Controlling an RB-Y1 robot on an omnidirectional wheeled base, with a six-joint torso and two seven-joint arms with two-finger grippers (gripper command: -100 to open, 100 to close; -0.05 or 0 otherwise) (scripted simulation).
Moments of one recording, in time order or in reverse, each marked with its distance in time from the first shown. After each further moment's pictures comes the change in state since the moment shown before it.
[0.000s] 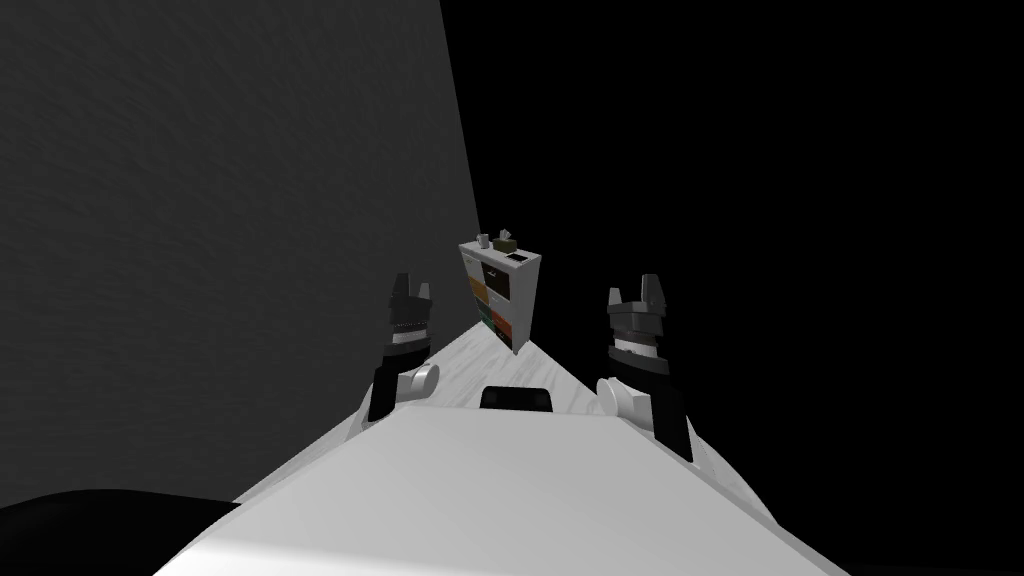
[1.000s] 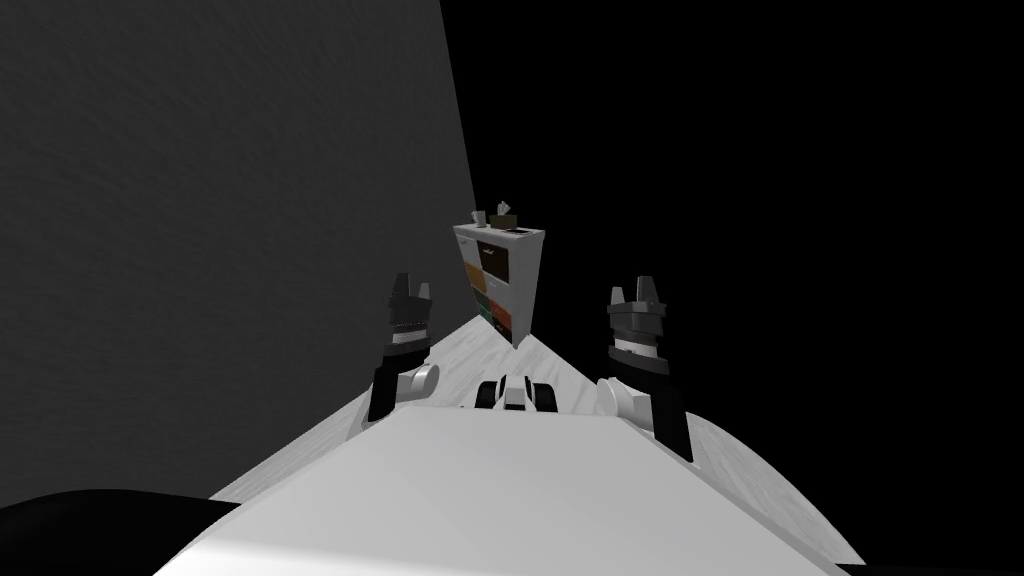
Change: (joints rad) left arm 0.000 0.000 0.000 0.000 0.000 0.000 0.000; right arm 0.000 0.000 0.000 0.000 0.000 0.000 0.000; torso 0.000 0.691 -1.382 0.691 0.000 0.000
